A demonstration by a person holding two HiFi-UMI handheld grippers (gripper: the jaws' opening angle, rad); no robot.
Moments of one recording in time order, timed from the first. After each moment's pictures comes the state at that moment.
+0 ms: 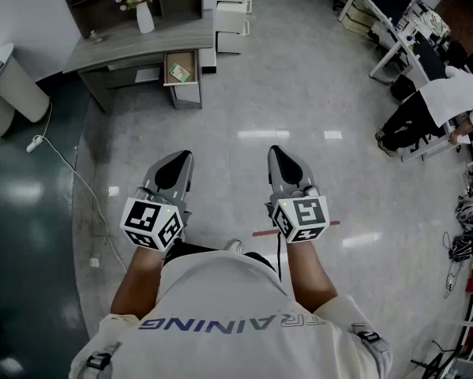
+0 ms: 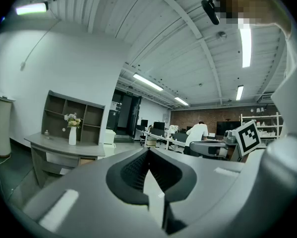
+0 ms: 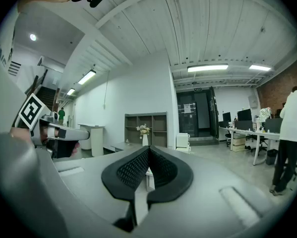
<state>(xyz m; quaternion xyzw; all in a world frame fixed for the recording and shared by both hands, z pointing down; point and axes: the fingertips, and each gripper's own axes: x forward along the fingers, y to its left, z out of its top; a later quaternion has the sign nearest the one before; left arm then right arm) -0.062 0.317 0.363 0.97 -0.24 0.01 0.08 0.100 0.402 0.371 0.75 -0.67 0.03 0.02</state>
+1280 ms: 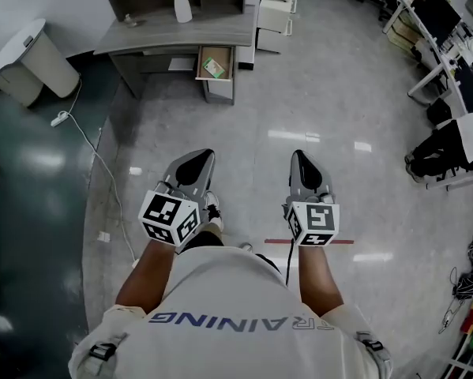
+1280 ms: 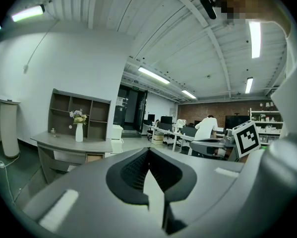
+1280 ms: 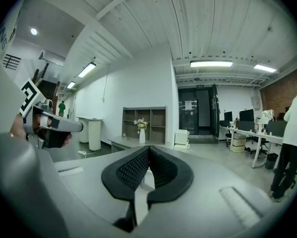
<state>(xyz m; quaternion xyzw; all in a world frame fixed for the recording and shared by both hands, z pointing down) -0.030 0.279 0.380 0.96 -0.27 0.05 0.09 0.145 0.353 0.395 0.75 -0.66 0.04 0.06</state>
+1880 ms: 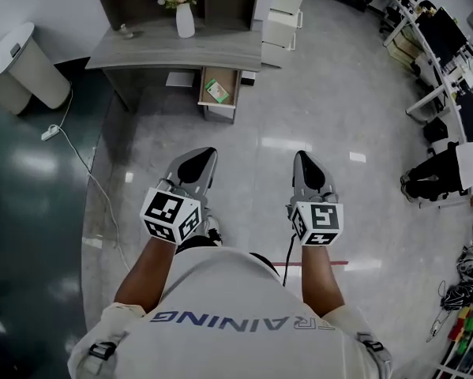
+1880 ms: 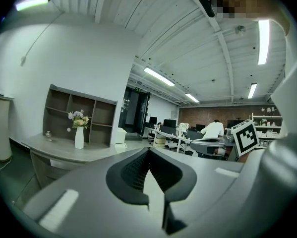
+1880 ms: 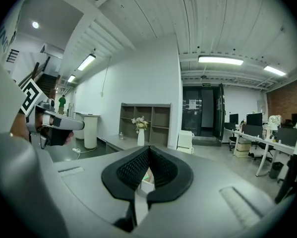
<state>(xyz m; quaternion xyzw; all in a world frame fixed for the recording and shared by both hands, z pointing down) -0.005 0.107 0.376 0.96 -0.26 0.03 0.10 0.172 0.184 0.385 0.74 -0.66 0.04 0.09</state>
